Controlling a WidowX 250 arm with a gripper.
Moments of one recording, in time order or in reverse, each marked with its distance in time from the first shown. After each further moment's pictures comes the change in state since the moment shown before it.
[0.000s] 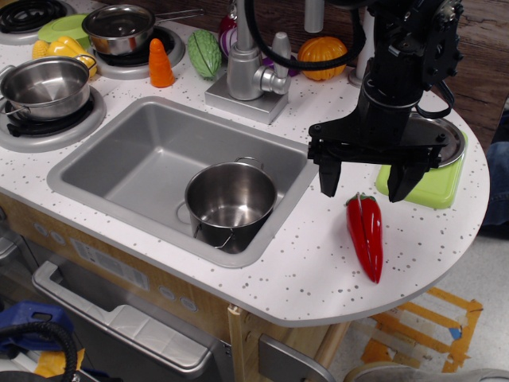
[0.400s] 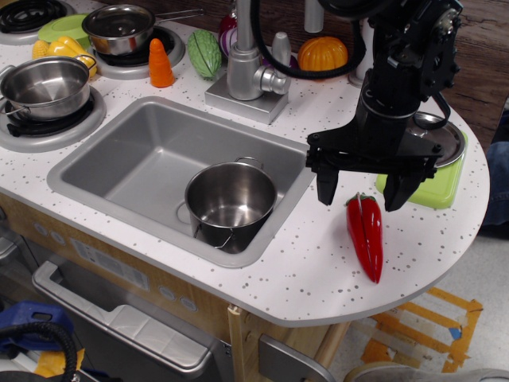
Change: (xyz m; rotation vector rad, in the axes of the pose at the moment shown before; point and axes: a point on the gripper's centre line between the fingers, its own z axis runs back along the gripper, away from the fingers) arm -0.004 0.002 -0.011 0.027 0.029 -0.011
